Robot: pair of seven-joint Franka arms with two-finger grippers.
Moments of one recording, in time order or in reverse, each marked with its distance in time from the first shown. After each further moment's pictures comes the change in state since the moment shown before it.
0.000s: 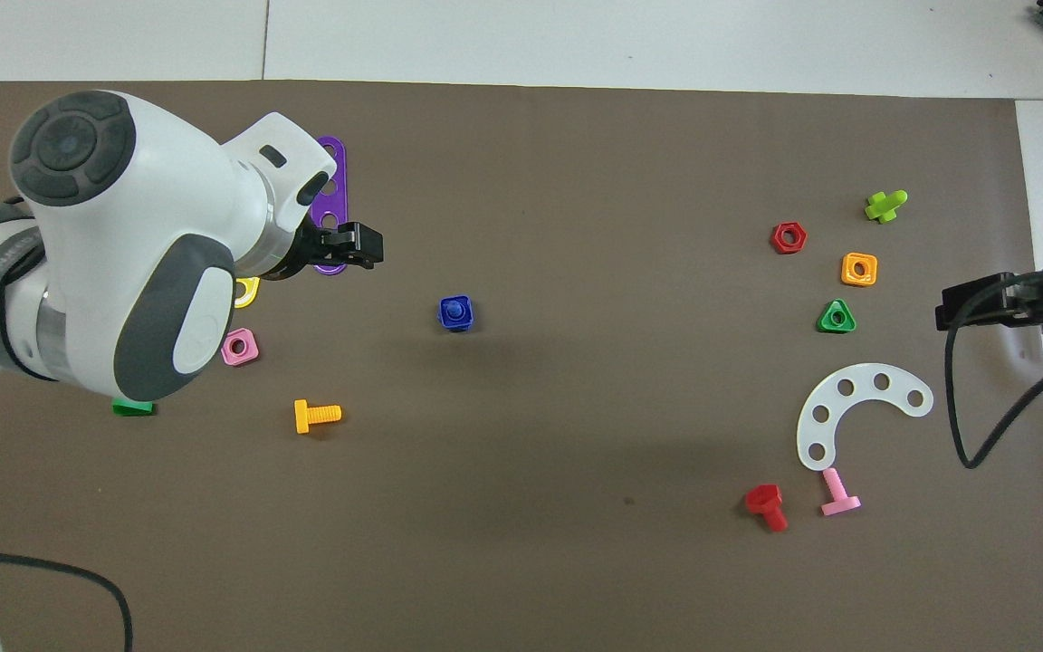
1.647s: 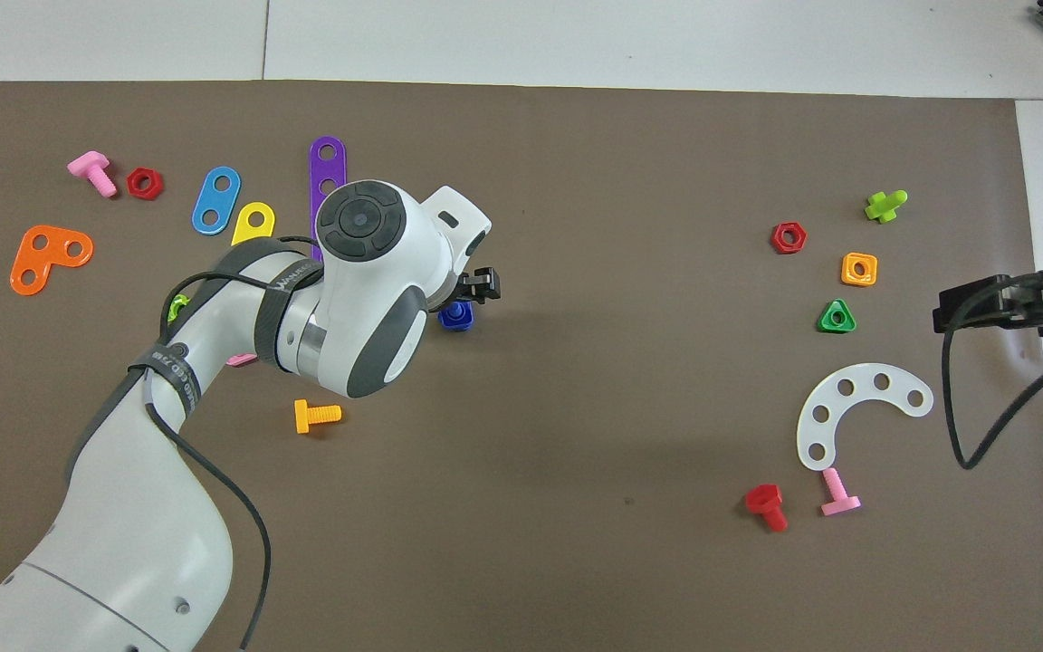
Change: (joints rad) left arm -0.176 0.265 0.005 -0.010 0.022 0.230 -0.165; right arm 0.000 0.000 0.000 -0.008 0.000 0.000 0.000
